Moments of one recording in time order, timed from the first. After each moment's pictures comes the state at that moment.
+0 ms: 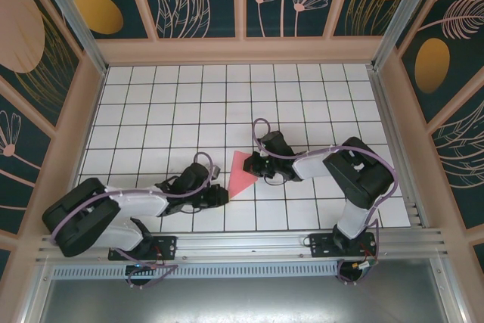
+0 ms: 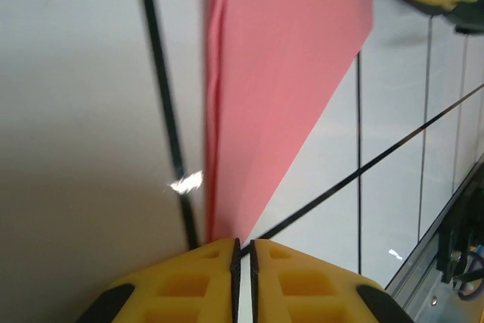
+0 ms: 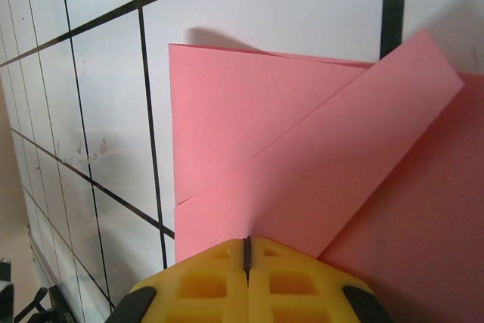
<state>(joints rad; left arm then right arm) -0.83 1.33 0.29 0.20 0.36 -0.95 0.71 1.75 0.67 0.27 -0.39 0.94</state>
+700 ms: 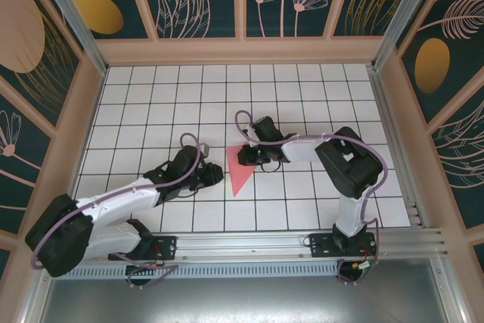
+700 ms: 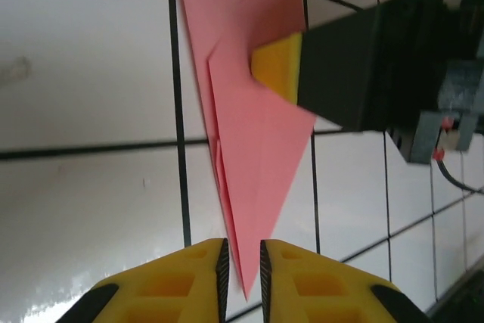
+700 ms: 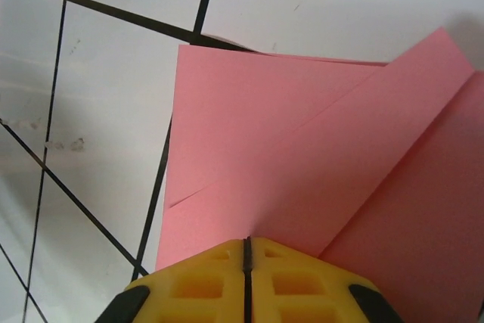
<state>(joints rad) -0.74 1.20 0.49 -0.07 0.15 -0.91 0.69 1.86 0.95 -0.05 -0.41 0.50</state>
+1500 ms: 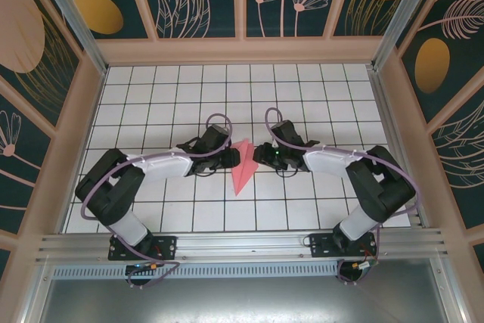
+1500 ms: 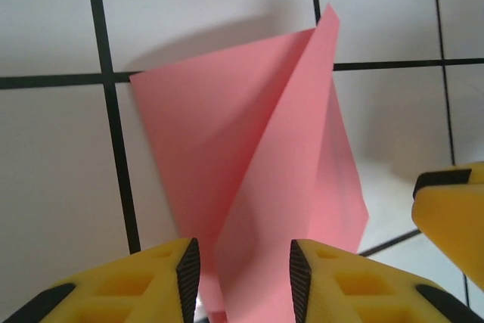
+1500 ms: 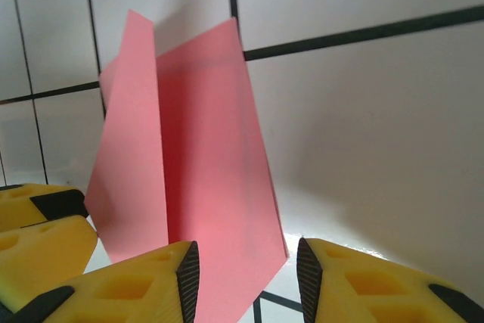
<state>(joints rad) -0.72 1.65 0.82 -0.09 0.08 -0.74 0.63 1.59 0.75 -0.09 -0.27 0.84</state>
